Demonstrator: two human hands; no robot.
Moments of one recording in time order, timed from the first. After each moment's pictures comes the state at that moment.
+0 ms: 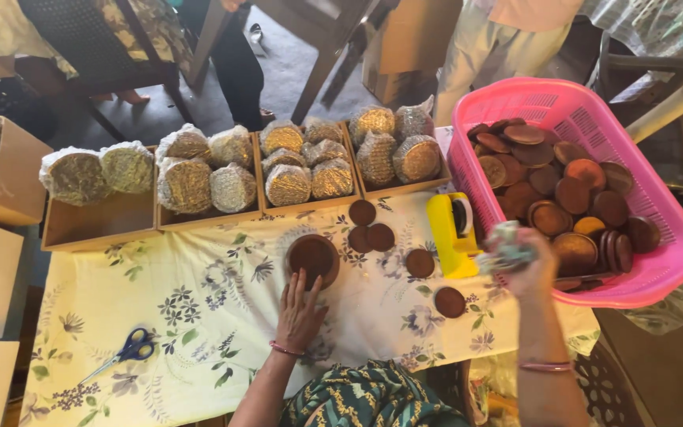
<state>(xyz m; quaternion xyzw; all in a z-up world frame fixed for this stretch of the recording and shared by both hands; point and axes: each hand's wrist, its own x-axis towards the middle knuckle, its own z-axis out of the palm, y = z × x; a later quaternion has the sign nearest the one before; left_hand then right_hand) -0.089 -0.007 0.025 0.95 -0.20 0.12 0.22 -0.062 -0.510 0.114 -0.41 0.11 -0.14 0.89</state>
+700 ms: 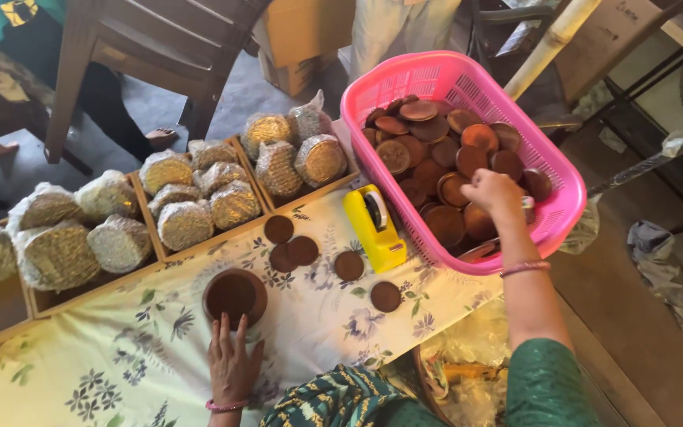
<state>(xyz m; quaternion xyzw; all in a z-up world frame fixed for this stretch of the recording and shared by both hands) -0.094 -0.010 0.034 0.96 -0.17 0.14 0.20 -0.015 -0.612 0.210 -0.95 0.30 -0.02 0.09</state>
